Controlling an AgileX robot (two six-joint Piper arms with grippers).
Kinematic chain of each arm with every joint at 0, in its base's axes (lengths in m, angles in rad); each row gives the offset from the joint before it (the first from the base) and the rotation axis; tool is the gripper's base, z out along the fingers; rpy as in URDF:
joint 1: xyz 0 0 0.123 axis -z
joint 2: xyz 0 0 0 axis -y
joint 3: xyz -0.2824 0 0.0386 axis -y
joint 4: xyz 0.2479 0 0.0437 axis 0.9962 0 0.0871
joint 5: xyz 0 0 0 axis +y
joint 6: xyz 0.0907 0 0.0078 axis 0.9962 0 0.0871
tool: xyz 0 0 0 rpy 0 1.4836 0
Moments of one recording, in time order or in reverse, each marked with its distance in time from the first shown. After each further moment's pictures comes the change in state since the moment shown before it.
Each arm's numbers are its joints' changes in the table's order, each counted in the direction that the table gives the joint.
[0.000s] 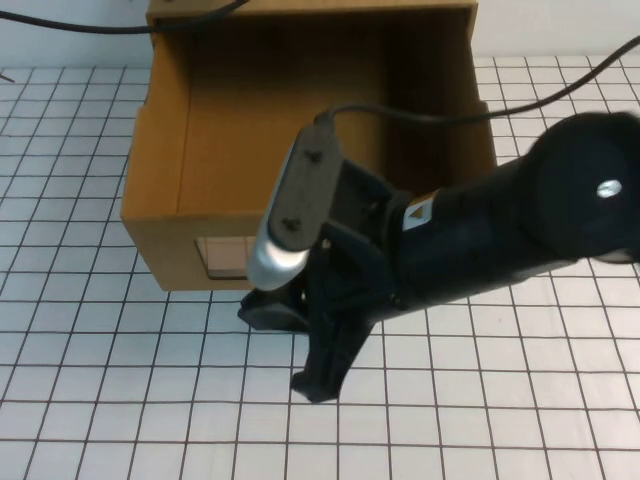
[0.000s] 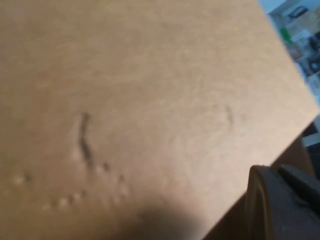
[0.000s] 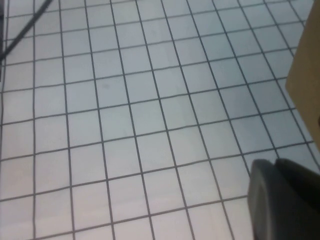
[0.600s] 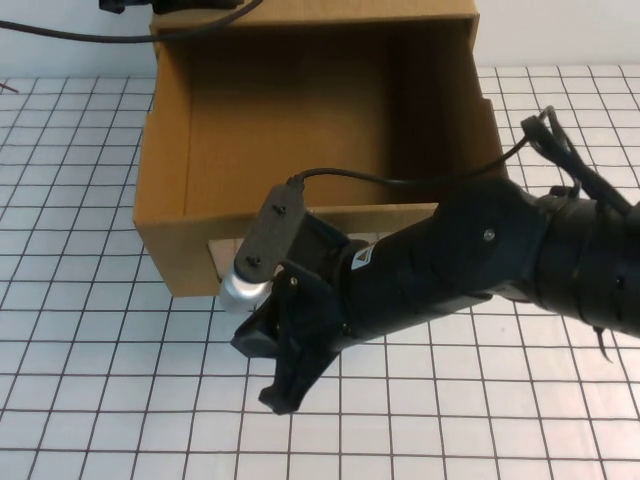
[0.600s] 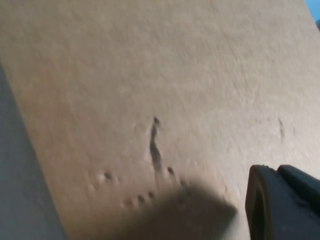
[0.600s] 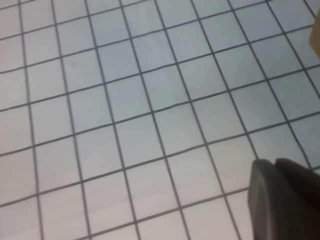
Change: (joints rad) right arm -0.006 -0.174 0.000 0.057 -0.102 -0.007; left arm 0.000 0.000 0.000 0.093 -0.047 -0.061
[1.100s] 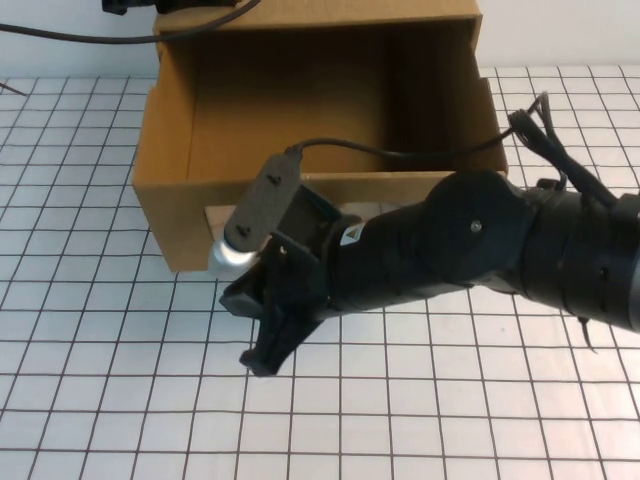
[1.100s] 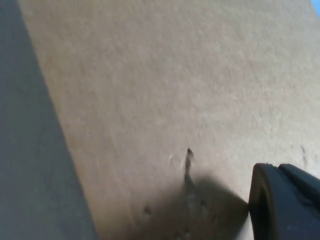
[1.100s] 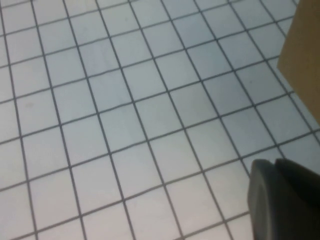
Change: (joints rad) right arm 0.000 -0.027 0.036 0.005 -0.116 0.000; left arm 0.000 -0.033 0.009 0.007 -0.049 -0.011
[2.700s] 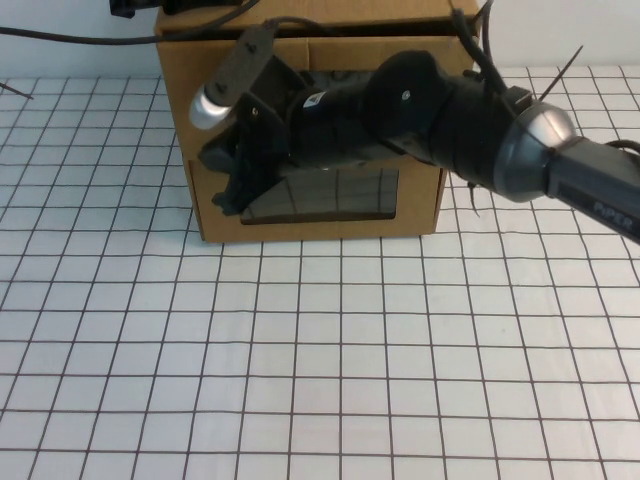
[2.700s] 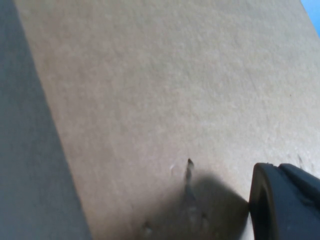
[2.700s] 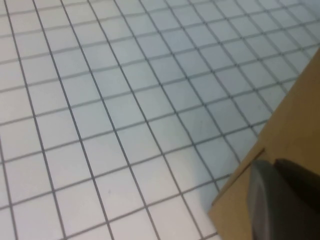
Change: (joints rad) right arm 0.155 -0.367 0.569 0.026 0.067 -0.098; left arm 0.000 -0.023 0.011 -0.030 -0.008 -0.003
